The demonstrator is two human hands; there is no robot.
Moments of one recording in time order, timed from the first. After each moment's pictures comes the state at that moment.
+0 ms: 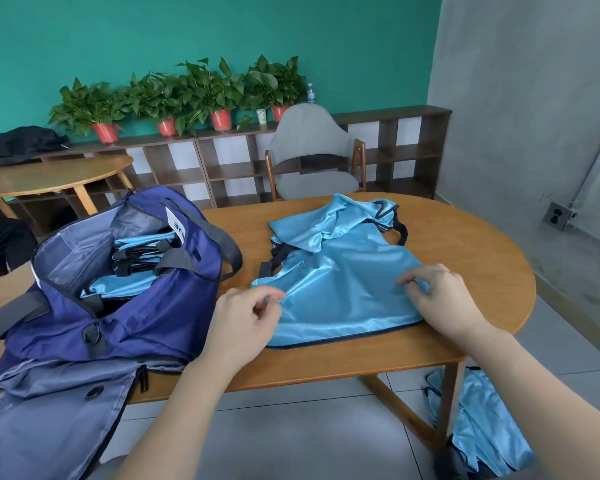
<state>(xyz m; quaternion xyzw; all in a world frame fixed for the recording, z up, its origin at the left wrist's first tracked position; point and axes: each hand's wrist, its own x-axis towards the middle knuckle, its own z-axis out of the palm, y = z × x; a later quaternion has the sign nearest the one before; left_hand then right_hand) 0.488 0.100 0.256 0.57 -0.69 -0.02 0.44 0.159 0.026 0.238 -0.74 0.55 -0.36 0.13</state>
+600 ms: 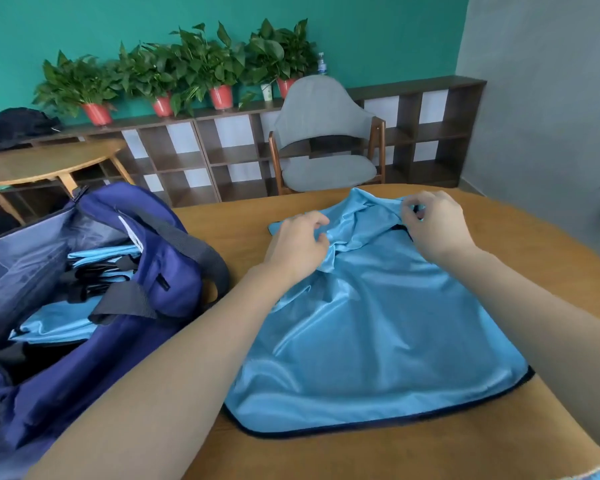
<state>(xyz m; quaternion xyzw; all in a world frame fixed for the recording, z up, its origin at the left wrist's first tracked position) 0.446 -0.134 0.271 0.63 -0.71 -0.11 0.30 0.207 -0.170 0.271 -0.67 0.62 -0.39 0.10</state>
